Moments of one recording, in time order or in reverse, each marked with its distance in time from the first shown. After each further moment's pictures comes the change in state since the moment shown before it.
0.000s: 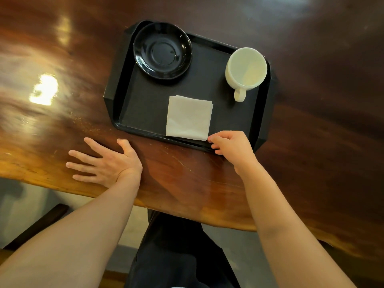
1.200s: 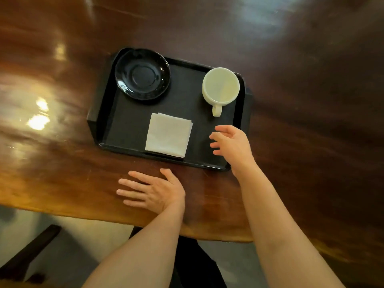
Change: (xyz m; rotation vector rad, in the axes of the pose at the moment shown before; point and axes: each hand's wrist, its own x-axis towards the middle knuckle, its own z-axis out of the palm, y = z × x) left_hand -0.146 0.052 -0.004 0.003 -0.300 0.008; right_hand 0.005 -0.020 -0.051 0.245 0.079 -0.018
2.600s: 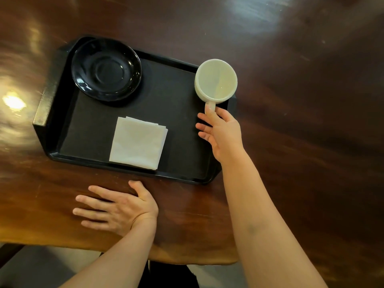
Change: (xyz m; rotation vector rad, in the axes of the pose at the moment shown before) left_hand 0.044 -0.029 0.084 -0.081 0.519 0.073; right_hand 0.068 -0.018 -0.020 0.449 0.018 0.105
